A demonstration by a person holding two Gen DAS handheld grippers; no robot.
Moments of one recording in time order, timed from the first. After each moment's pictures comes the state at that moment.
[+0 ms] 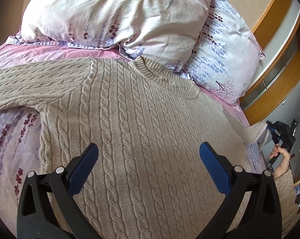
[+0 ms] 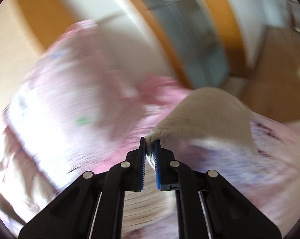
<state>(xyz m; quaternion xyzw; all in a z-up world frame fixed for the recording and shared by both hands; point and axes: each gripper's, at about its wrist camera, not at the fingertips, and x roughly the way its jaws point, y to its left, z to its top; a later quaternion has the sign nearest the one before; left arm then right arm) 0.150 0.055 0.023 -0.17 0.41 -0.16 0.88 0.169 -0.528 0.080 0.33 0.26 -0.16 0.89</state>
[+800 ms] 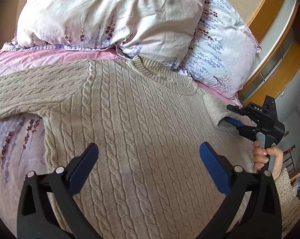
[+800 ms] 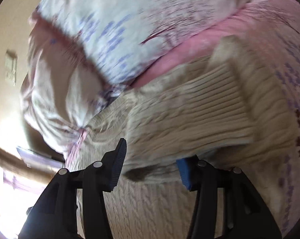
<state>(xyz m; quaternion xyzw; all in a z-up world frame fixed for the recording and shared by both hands) 0.150 0.057 0.025 -0.15 0.42 -0.17 0.88 0.231 -0.372 0.010 0.39 0.46 0.07 0.79</state>
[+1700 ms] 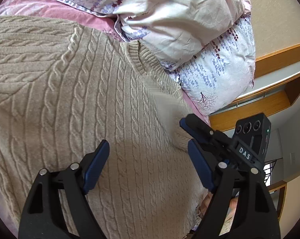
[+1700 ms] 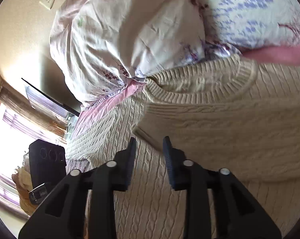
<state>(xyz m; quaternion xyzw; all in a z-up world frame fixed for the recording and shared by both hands) 0.222 0.068 -0.003 -0.35 0.48 -0.24 0.76 0.257 -0.198 0.033 0.26 0.50 0.24 0.79</state>
